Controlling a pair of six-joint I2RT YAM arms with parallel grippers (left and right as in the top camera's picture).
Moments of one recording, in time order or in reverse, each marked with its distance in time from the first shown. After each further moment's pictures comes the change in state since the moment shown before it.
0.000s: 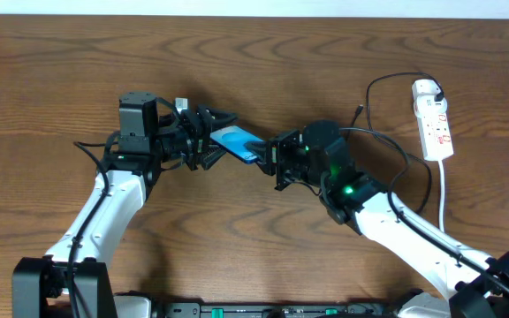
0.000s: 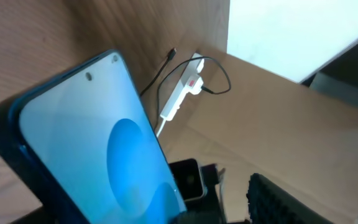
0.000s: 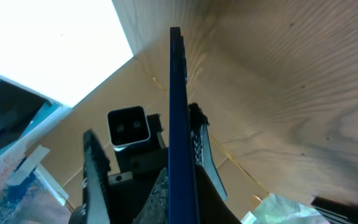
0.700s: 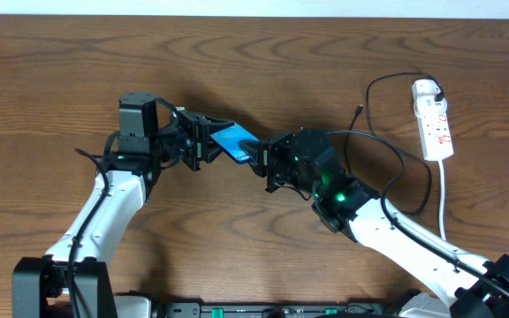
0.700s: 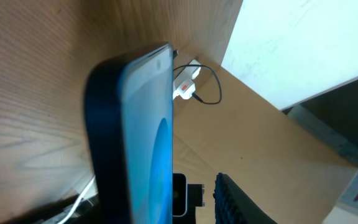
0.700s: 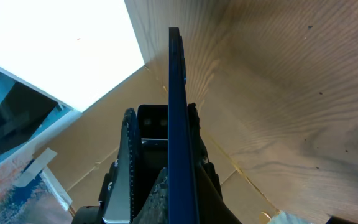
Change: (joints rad) left arm 0.002 0.000 -0.003 -0.001 -0.008 -0.239; right arm 0.070 -0.007 0.000 0.024 0.140 0.016
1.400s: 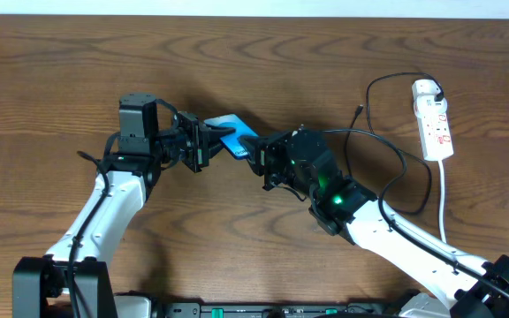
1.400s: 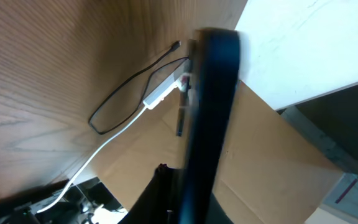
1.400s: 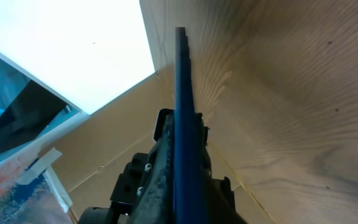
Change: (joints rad) left arm 0.000 0.000 -0.006 0.003 0.033 -0.077; right arm 0.028 -0.001 0.004 0.026 0.093 -0.040
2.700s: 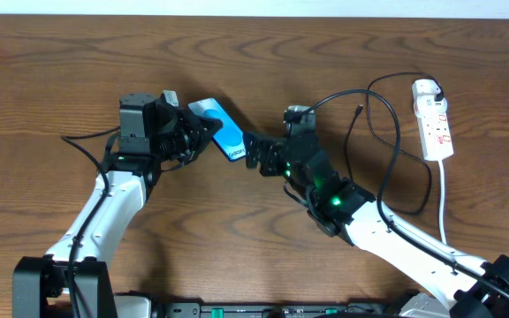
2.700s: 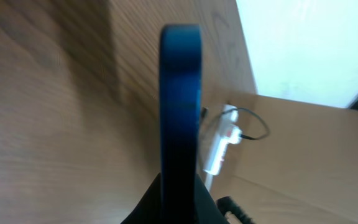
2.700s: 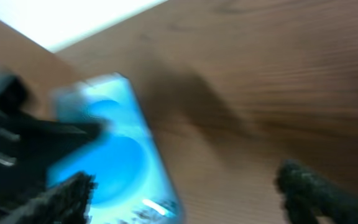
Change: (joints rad) left arm -0.001 0.000 0.000 -0.004 -0.290 0.612; right arm 0.011 0.001 0.000 -0.143 0.335 -1.323
